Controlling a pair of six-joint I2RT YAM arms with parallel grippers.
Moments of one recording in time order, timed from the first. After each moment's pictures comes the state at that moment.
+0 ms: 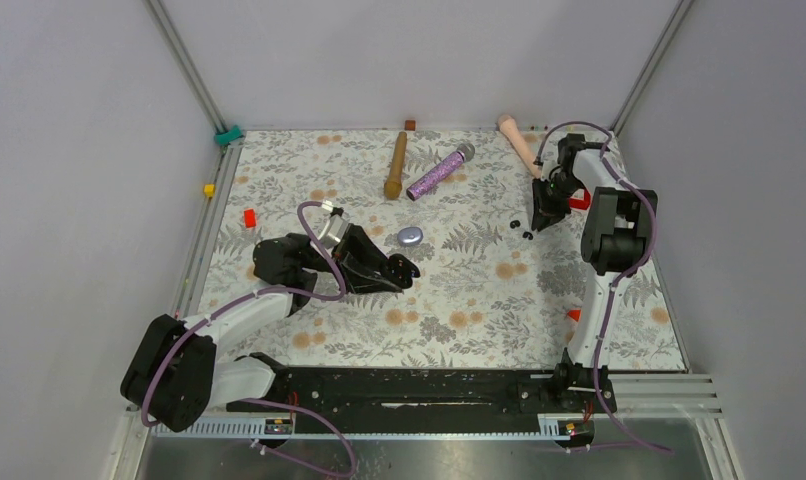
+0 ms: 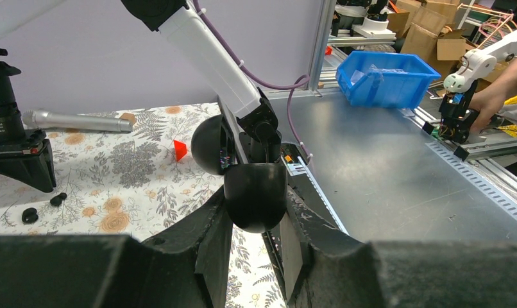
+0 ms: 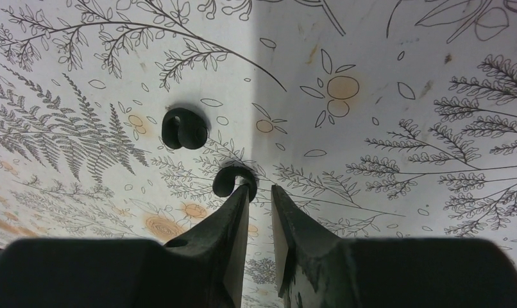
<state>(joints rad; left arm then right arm) -0.50 1.20 0.54 1.39 1.31 -0.76 -0.08 2.22 1.76 -1.03 -0.26 -0.14</state>
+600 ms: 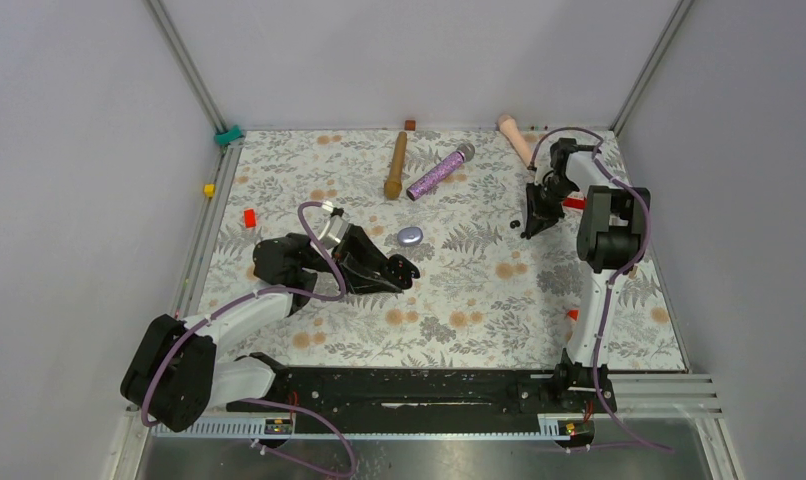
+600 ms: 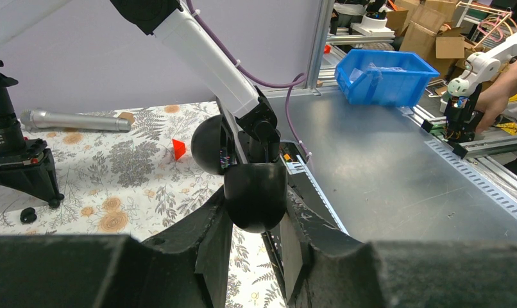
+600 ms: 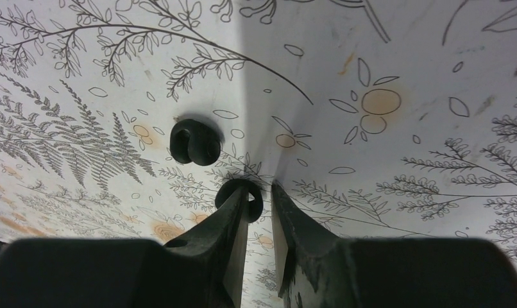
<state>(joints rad) -0.50 1.20 0.54 1.39 1.31 -0.76 -0.06 2.25 1.76 -1.03 -0.27 -0.10</state>
